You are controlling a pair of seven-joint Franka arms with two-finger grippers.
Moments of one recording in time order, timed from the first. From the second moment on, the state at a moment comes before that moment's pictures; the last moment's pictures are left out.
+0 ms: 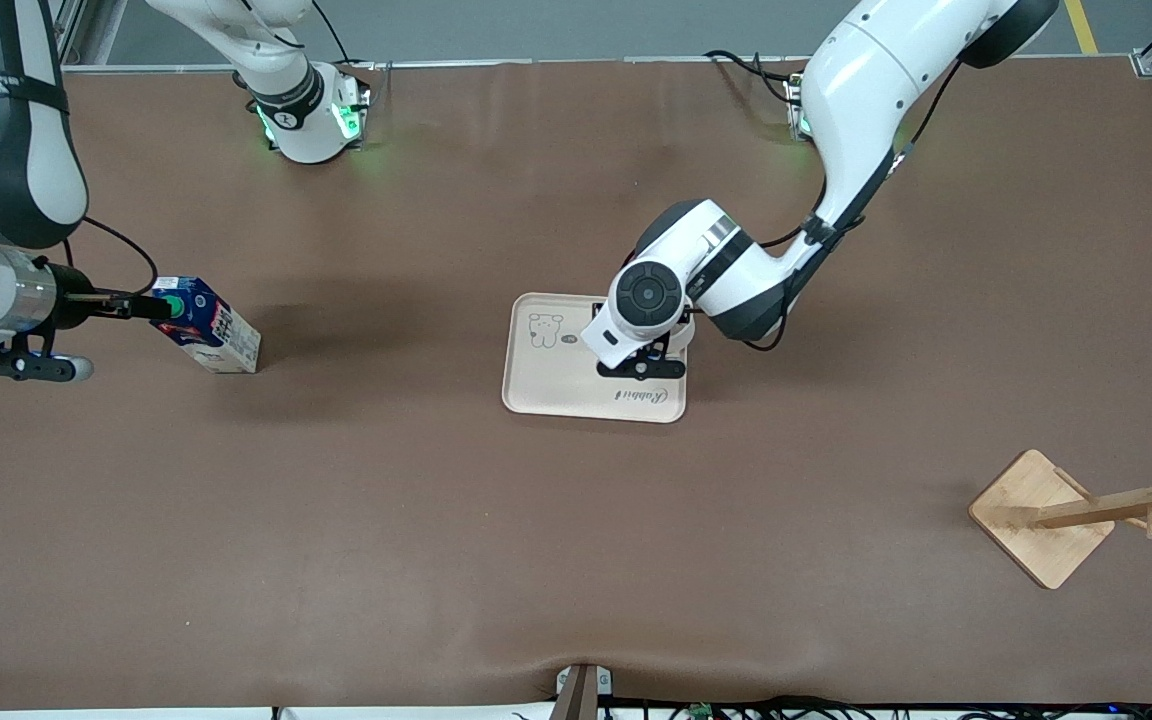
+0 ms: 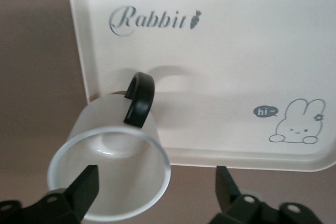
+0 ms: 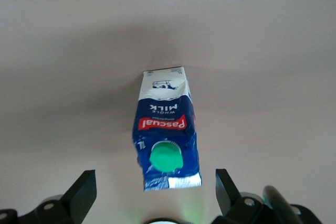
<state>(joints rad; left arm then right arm) -0.30 0.69 -0.50 -1.53 0.12 1.88 -0.77 -0.17 0.13 0.04 -1.90 -0.03 1.71 0.01</state>
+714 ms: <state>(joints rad) -0.21 0.65 -0.49 -1.47 0.13 1.69 -0.76 -0.17 0.09 0.04 -2.15 -0.03 1.94 0.01</state>
